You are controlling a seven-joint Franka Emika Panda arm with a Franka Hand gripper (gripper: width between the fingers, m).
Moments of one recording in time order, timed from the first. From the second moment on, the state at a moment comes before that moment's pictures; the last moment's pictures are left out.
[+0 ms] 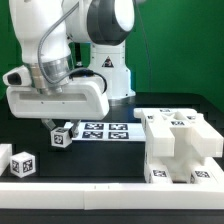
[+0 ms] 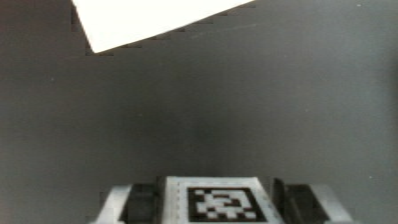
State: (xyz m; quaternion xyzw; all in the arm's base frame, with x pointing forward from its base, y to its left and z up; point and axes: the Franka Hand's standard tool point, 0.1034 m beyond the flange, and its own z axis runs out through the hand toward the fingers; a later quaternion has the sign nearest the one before) arm 0.422 -0.111 0.024 -0.98 0.18 0.07 0.06
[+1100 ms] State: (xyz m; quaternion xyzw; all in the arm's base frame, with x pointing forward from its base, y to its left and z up) arm 0.418 -0.113 0.019 -0.99 0.12 0.06 0.06
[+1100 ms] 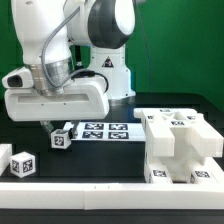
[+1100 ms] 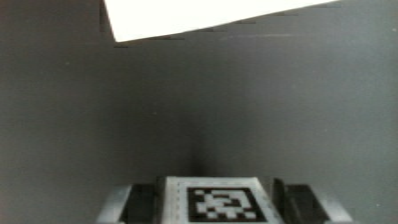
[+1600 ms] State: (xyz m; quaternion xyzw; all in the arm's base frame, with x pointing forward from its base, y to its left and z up) arm 0.417 -0.107 0.019 -1.00 -0.05 0.05 0.06
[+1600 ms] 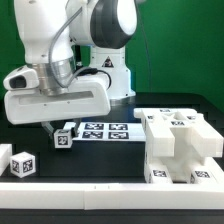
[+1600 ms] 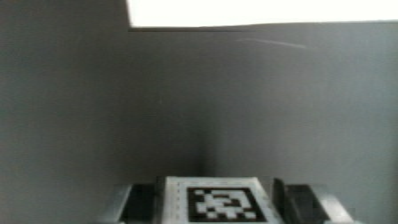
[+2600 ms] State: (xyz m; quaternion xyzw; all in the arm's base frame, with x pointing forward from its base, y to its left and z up) arm 0.418 -0.094 0.019 -0.97 -0.23 0.01 0.02
